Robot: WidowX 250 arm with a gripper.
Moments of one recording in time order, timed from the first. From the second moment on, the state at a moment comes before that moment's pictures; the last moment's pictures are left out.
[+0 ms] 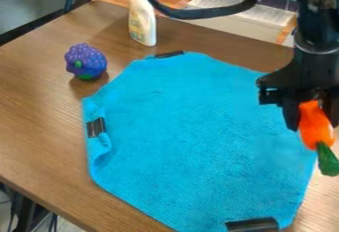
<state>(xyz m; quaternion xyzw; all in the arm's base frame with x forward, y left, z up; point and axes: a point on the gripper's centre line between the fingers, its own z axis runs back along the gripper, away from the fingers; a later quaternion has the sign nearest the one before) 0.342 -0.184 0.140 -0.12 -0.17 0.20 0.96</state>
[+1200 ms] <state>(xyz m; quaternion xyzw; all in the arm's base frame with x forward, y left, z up) 0.416 -0.221 0.116 -0.10 -0.20 0.23 0.95</state>
